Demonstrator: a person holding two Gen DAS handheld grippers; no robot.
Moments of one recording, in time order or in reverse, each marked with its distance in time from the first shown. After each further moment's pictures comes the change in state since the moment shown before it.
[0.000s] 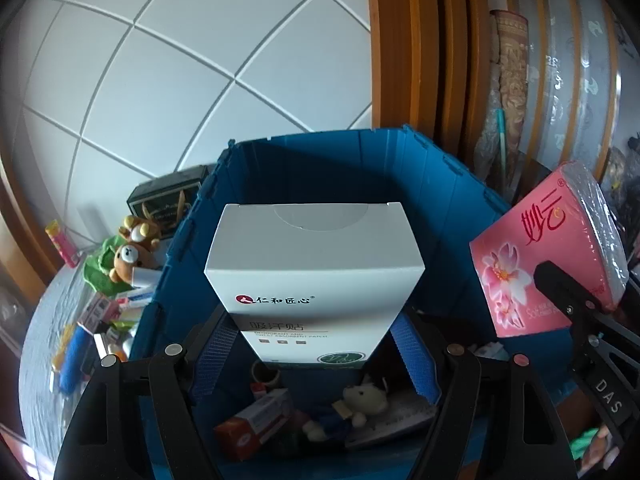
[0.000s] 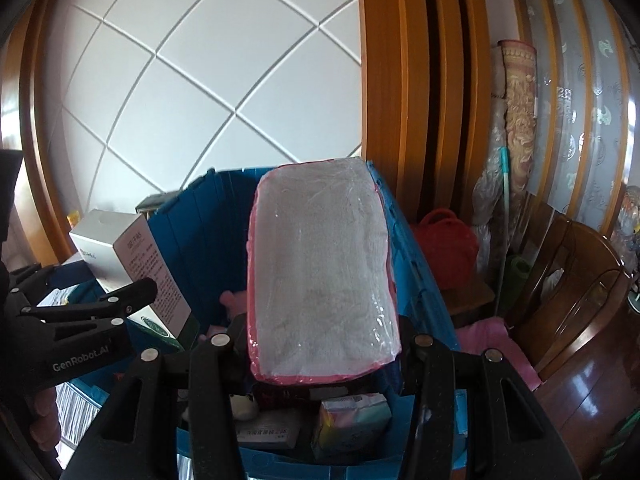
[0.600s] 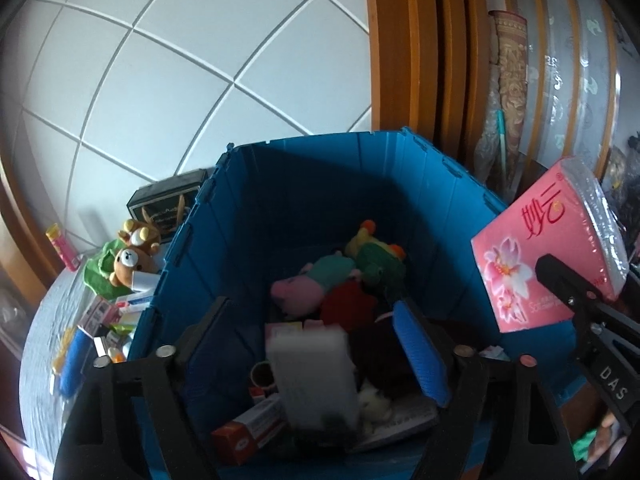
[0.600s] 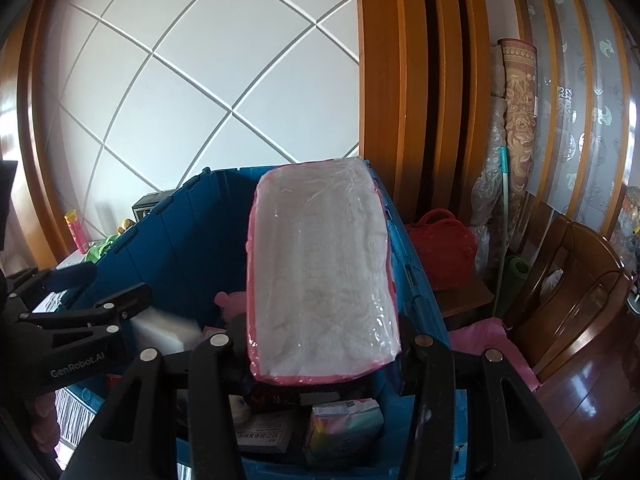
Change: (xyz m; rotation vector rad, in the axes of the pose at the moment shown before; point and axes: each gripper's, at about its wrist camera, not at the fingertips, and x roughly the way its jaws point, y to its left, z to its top) left arm -0.006 -0.003 -0.001 0.014 -0.024 0.005; right arm 0.012 -0.020 0.009 0.002 -0.003 0.003
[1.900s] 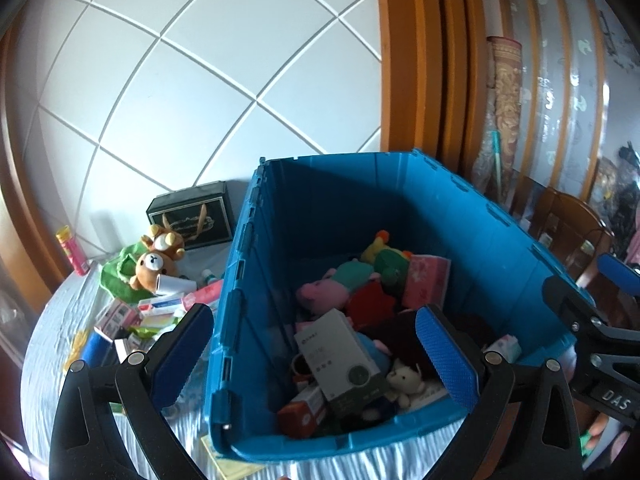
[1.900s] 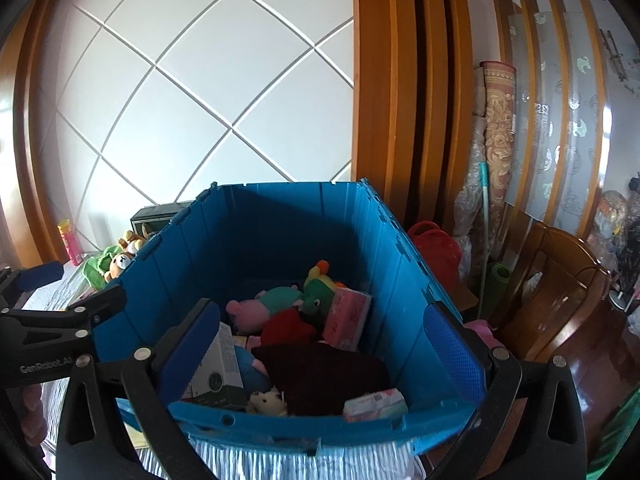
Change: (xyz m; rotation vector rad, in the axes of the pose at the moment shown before) left arm -0.059 0.078 -0.028 -0.025 -0.073 -0.041; right arm -0.054 0.070 -0.015 0.014 -0.063 -0.104
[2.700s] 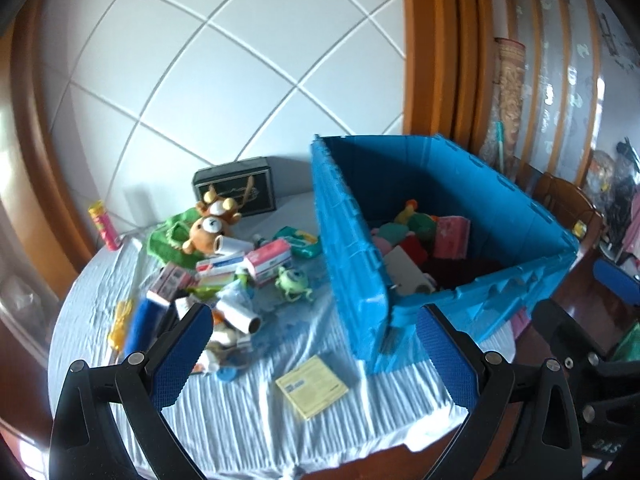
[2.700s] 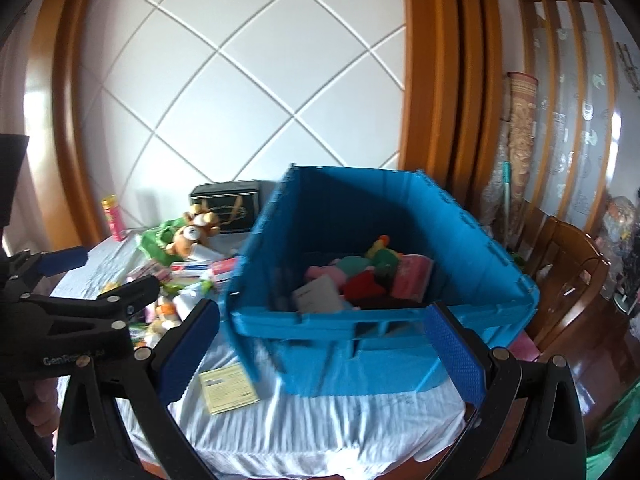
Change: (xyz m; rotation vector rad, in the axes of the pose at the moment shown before) left arm -0.105 0.130 -0.054 -0.007 0.053 0.026; right arm -0.120 0.166 -0.034 -0.052 0.039 0.081
